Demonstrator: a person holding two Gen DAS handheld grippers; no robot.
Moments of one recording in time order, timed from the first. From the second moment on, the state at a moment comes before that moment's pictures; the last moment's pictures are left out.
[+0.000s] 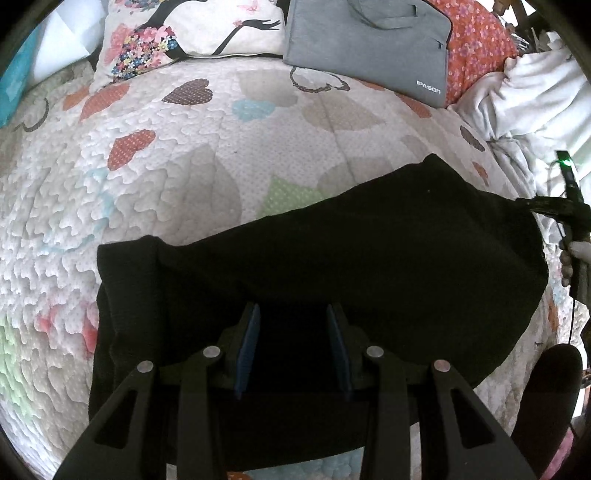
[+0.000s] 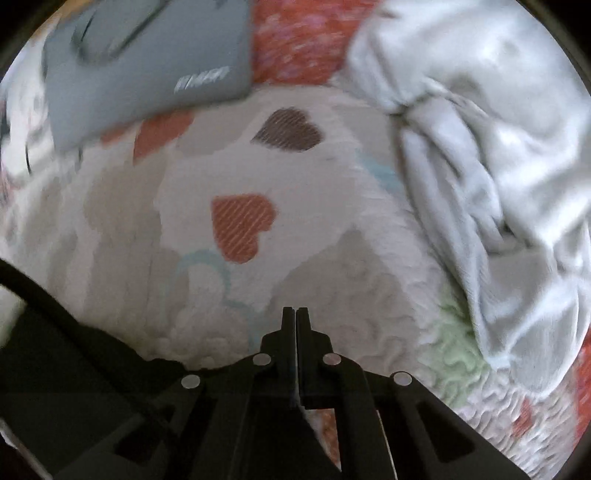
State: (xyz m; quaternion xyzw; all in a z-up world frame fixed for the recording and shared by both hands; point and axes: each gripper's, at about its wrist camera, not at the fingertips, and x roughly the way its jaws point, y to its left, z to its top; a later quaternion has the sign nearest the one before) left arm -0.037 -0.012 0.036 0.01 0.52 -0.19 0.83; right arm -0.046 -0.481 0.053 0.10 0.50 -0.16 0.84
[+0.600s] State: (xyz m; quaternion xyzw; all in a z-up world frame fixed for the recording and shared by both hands) left arm -0.049 0.118 0.077 -0.18 0.44 -0.11 0.87; right arm -0.078 -0.327 0.086 0.21 0.48 0.10 0.85
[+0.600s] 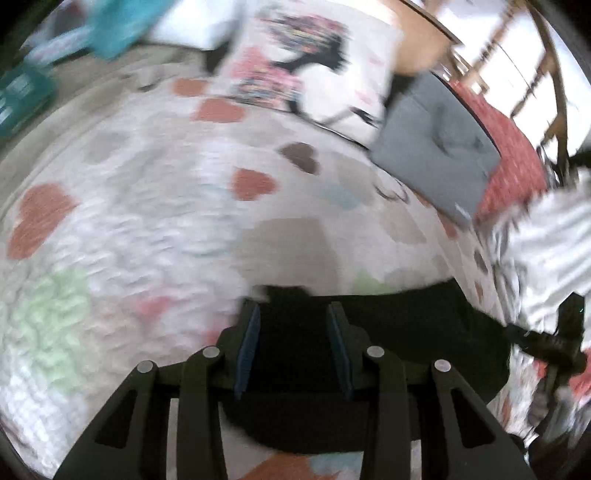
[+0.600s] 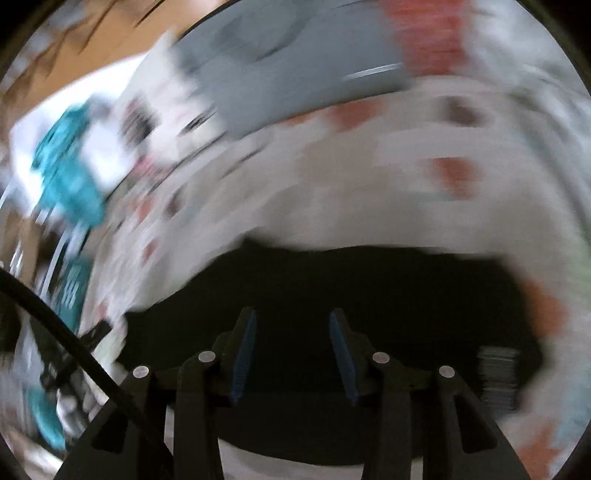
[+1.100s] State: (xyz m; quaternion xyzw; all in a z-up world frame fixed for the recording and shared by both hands) left arm -0.075 0.133 0.030 -0.26 0.50 -0.17 0.81; right arm 0.034 0.025 0.026 0.01 0.67 0.24 0.70
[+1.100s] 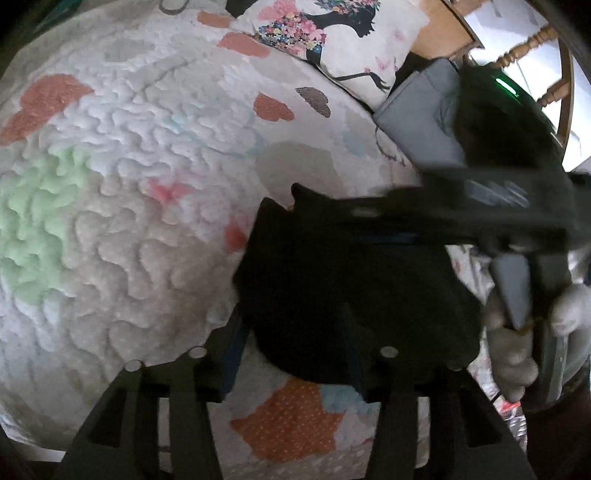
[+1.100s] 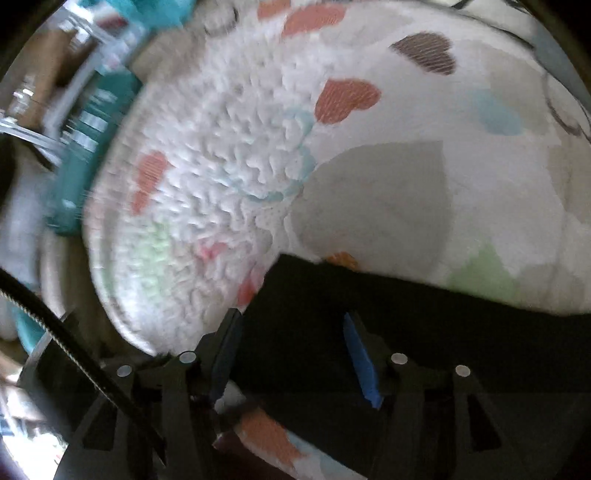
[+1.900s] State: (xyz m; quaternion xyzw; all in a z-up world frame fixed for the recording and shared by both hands) left arm -0.085 0.028 0.074 -0.23 0.46 -0.26 0.82; right arm 0.009 -0.030 0.069 -0.03 0.62 0.18 0.76
